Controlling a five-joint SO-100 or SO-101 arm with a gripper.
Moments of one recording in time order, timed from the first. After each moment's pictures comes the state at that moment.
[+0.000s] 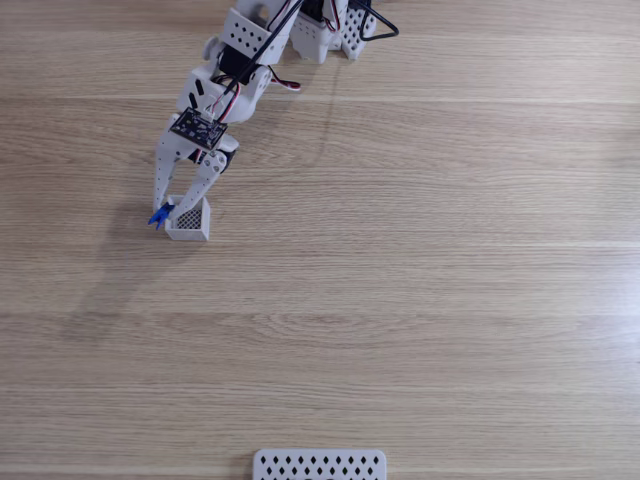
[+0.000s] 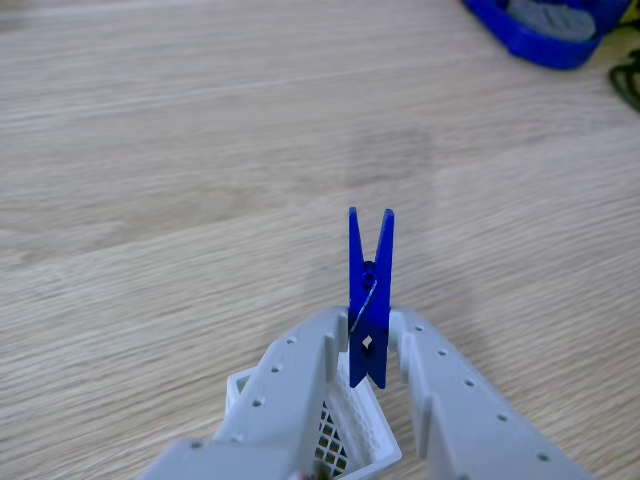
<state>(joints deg) 34.9 98.9 136.9 -2.1 -104.8</state>
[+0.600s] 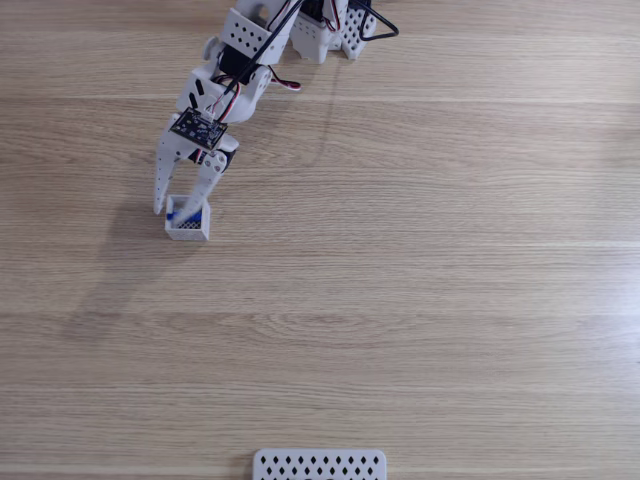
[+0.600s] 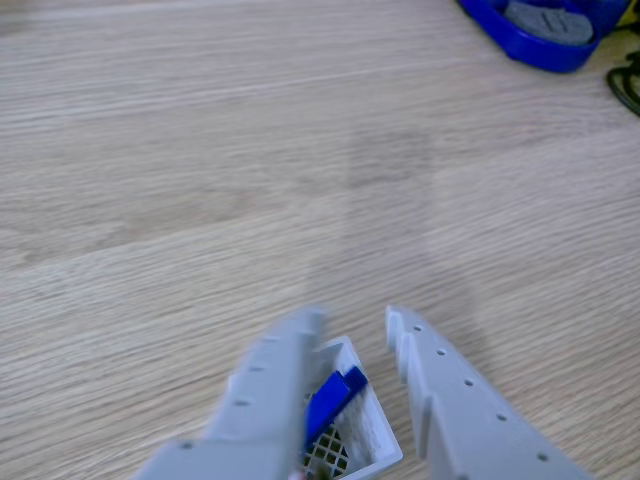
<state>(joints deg) 34.9 98.9 136.9 -2.0 -104.8</state>
